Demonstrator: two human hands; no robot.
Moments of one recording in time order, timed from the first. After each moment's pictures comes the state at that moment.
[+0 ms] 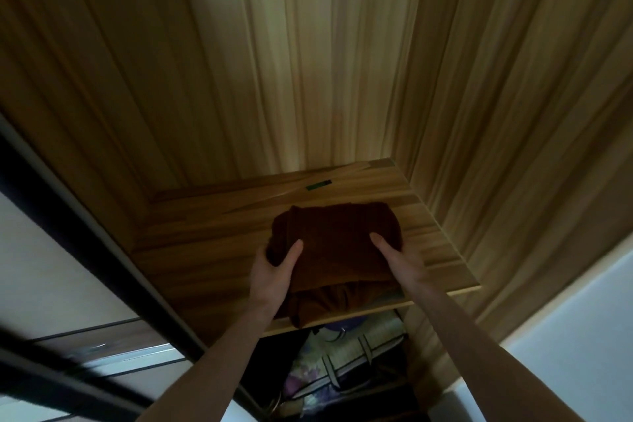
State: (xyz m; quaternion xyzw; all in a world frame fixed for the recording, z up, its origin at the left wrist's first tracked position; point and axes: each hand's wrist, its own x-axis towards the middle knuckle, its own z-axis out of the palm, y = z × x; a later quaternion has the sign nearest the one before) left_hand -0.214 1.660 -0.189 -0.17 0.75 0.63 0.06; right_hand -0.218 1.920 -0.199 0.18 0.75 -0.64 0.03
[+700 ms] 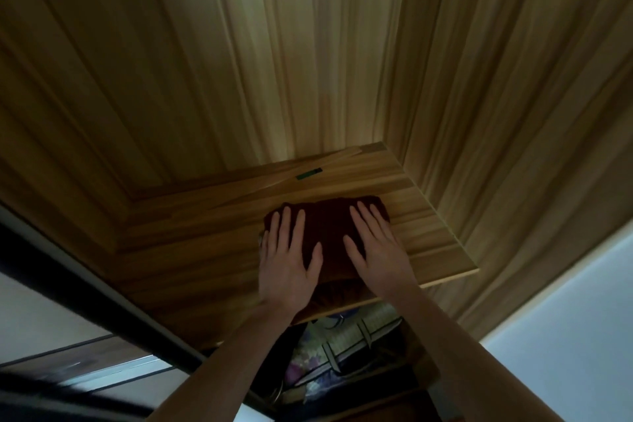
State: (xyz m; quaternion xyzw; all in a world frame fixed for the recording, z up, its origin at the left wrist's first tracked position) left_hand -0.222 1.690 -0.217 0.10 0.97 0.17 -0.10; right_hand -0.214 1.895 -0.228 -0.05 0.96 -0.23 -0.12
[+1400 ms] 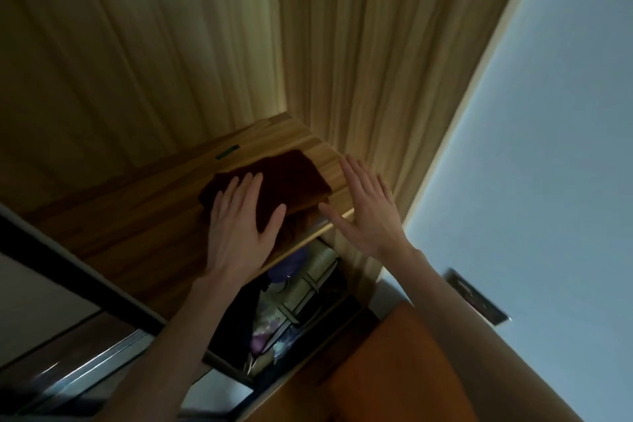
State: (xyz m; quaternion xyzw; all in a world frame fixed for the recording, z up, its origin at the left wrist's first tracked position) left_hand -0.168 1.659 -0.141 0.31 0.92 0.24 -0.11; right_hand -0.063 1.886 -0.142 0.11 0.96 -0.16 -0.20
